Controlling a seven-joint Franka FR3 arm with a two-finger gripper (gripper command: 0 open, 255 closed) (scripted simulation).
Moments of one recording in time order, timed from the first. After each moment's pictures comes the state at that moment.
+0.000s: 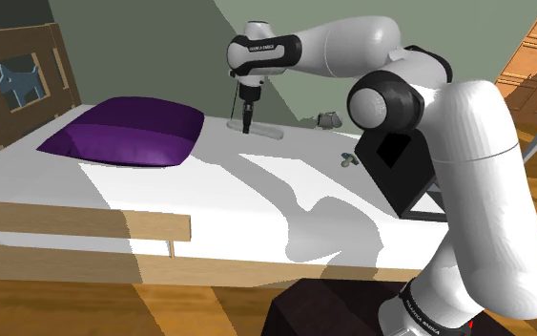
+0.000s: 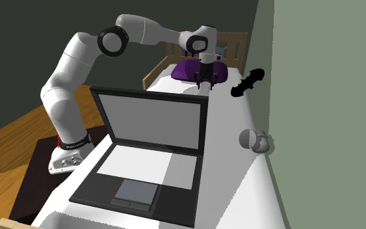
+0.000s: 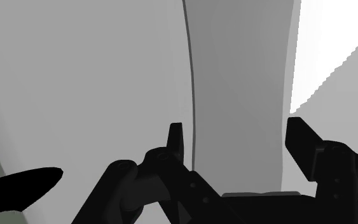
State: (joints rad) arm 0.31 0.68 -0.38 -1.21 0.24 1.86 -1.01
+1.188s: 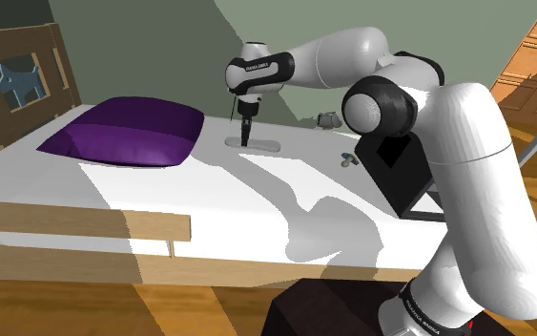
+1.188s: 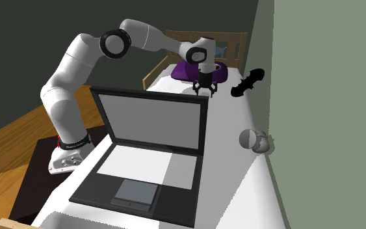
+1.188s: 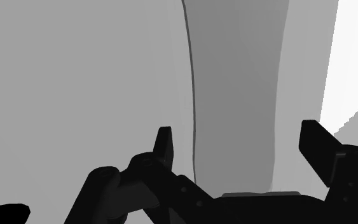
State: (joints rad) arm 0.32 0.72 -0.37 -1.30 0.26 1.97 -1.02
